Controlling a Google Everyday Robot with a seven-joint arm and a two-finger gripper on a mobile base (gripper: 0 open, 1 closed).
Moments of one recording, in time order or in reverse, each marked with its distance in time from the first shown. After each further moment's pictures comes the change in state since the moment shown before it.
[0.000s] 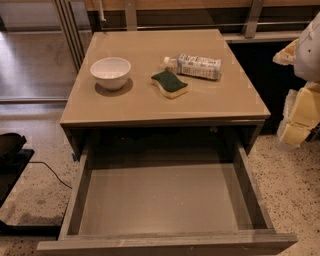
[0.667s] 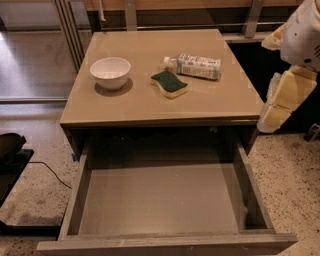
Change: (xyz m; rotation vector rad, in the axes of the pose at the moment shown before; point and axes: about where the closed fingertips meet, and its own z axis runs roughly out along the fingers) arm -0.027 -0.024 -0.003 0.050 -0.073 -0.005
